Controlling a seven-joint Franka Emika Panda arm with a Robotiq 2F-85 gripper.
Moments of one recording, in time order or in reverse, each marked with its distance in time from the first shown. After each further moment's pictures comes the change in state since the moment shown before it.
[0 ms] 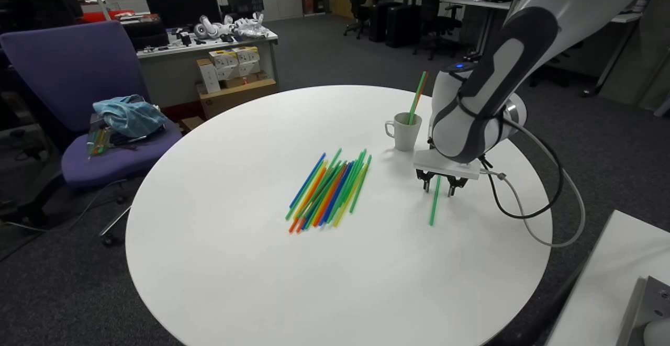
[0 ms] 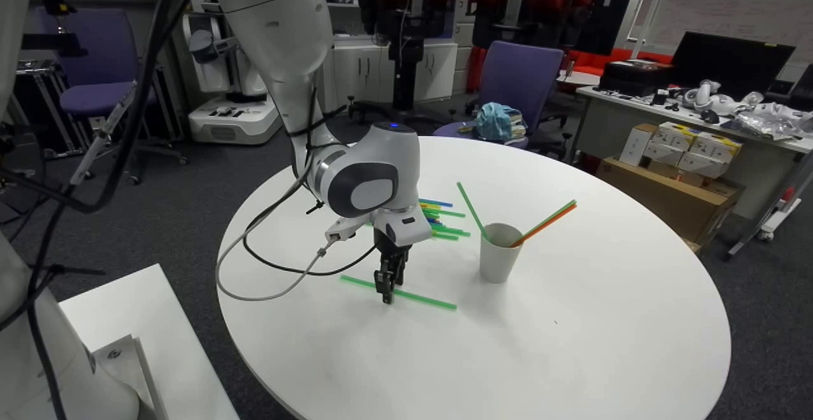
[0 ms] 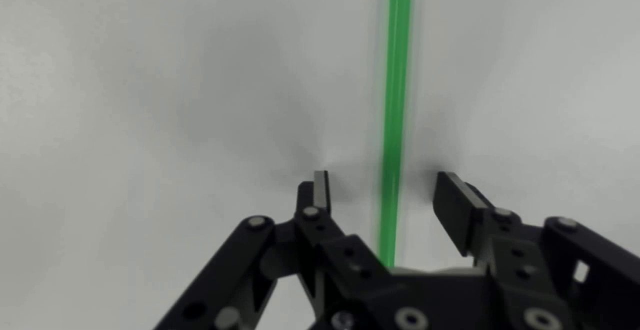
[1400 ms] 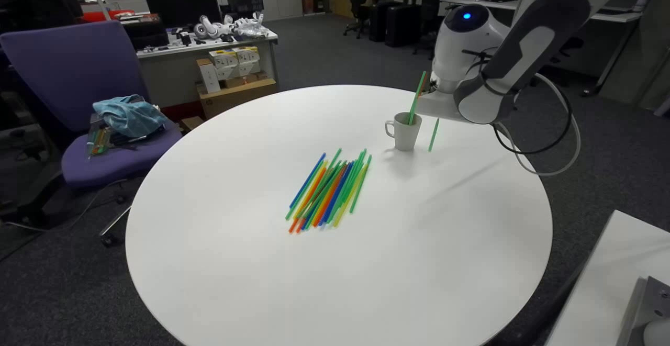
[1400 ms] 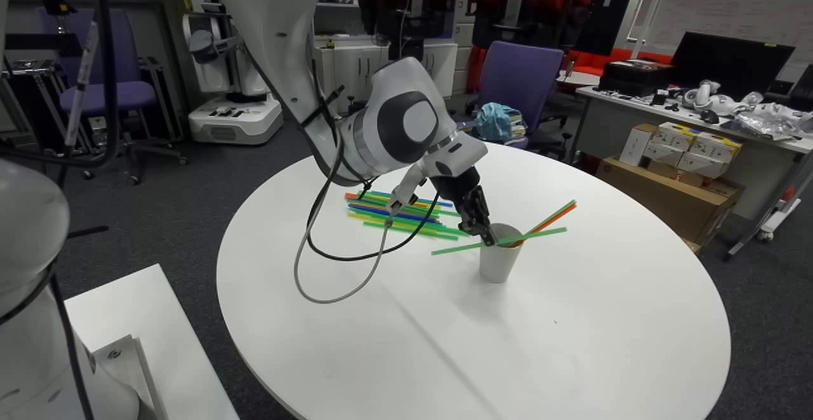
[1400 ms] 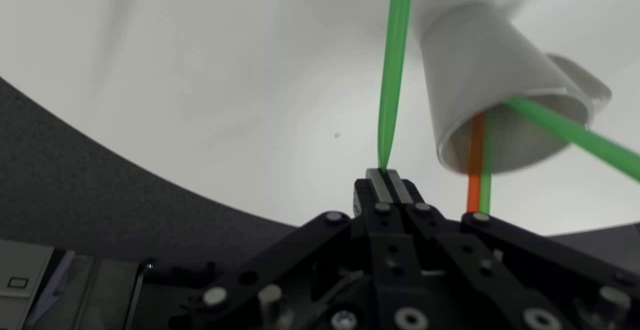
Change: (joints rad) arm 0.600 0.036 -0.773 0.097 -0.442 0.169 0.369
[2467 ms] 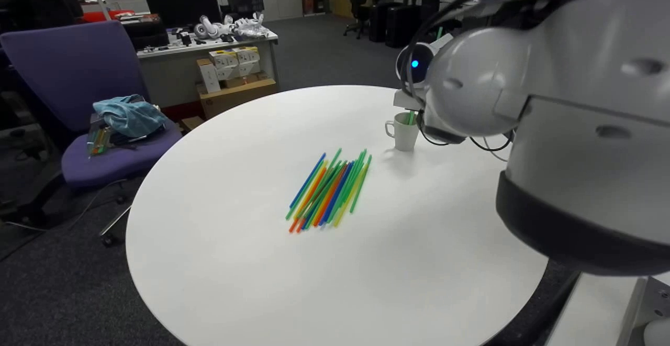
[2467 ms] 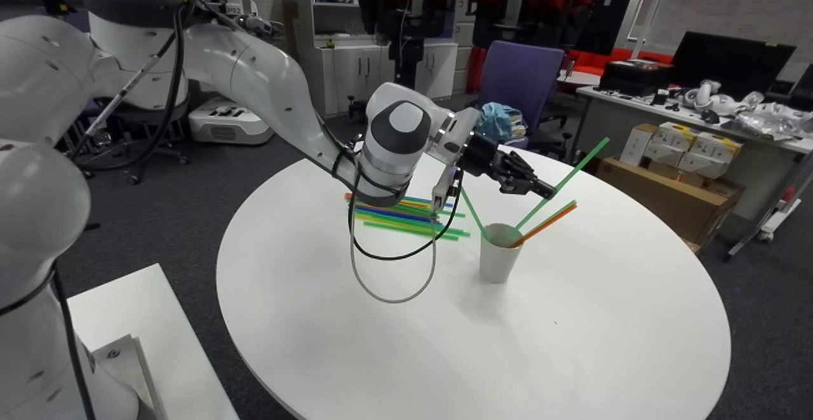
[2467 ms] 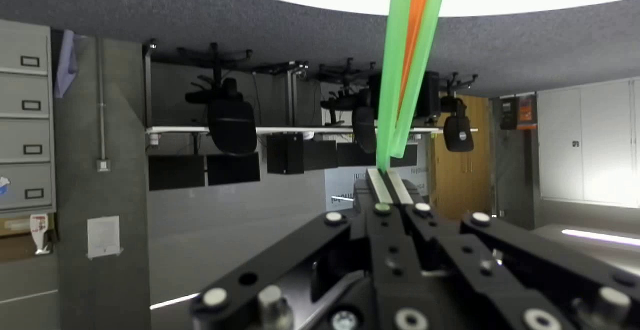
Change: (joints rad) arm 0.331 0.803 -0.371 0.174 0.528 0.093 0.029
